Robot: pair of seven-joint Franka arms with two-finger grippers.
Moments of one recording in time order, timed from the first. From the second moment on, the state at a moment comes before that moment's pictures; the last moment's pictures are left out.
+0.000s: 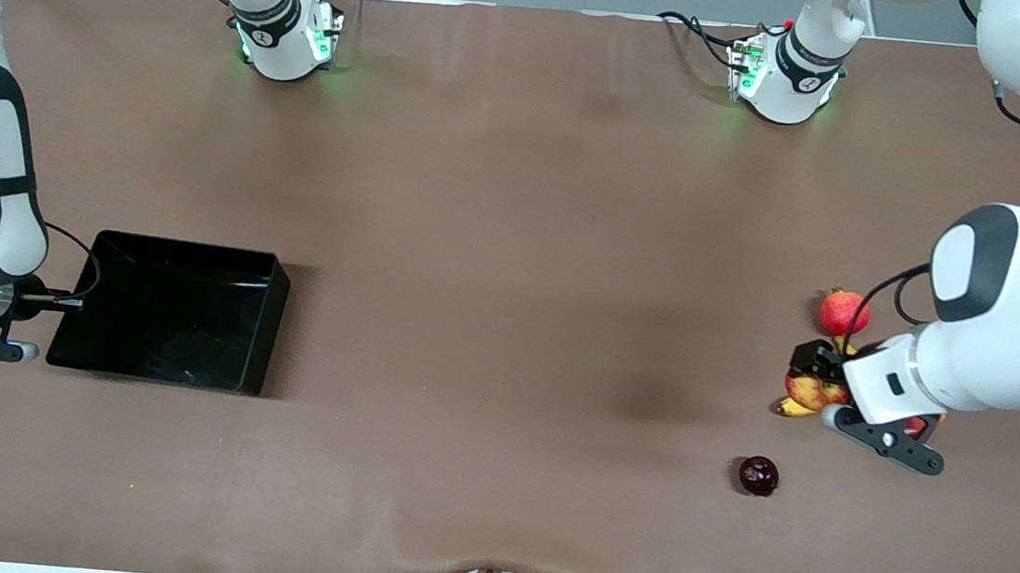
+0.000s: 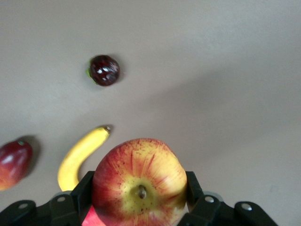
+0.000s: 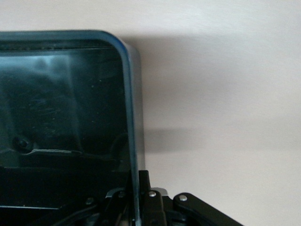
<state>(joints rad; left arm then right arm) -0.11 0.49 -0.07 -1.32 -0.07 1.71 0.21 -0.31 0.68 0.03 -1.52 -0.02 1.95 -0.26</state>
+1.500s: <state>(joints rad) -0.15 0.44 -0.20 -1.34 -0.07 1.56 -0.08 0.27 0.62 0.36 -1.52 0.07 1.96 0.61</state>
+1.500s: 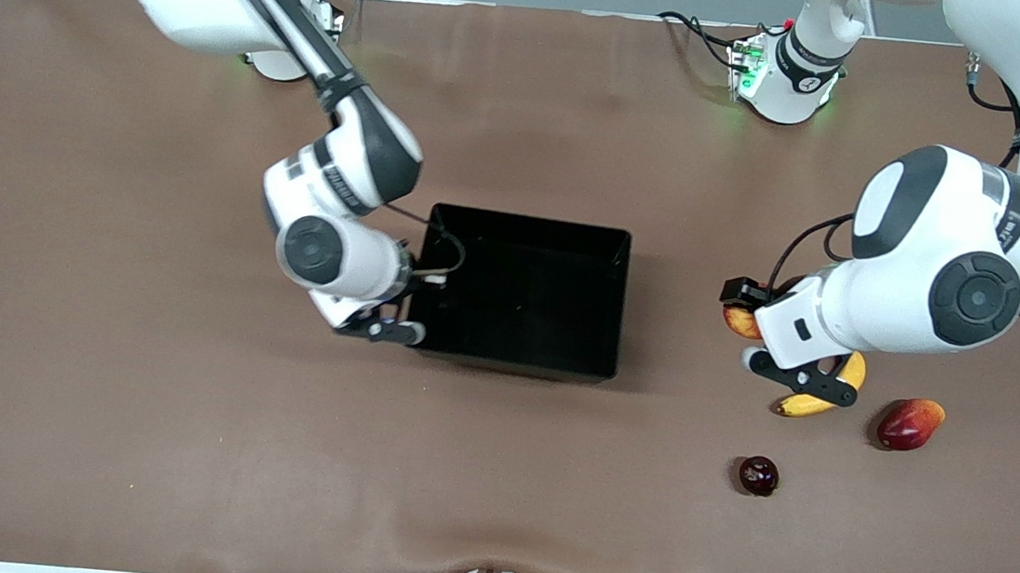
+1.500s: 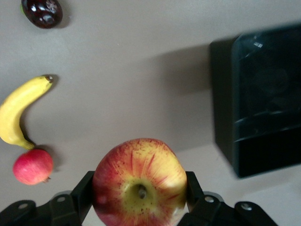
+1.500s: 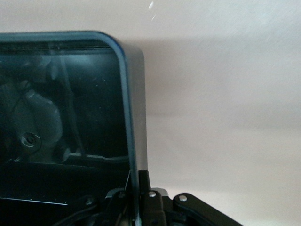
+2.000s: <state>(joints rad) -0.22 0.44 -0.20 -1.35 -0.07 1.55 -0.39 0.40 0.68 0.34 -1.57 0.05 2.11 0.77</state>
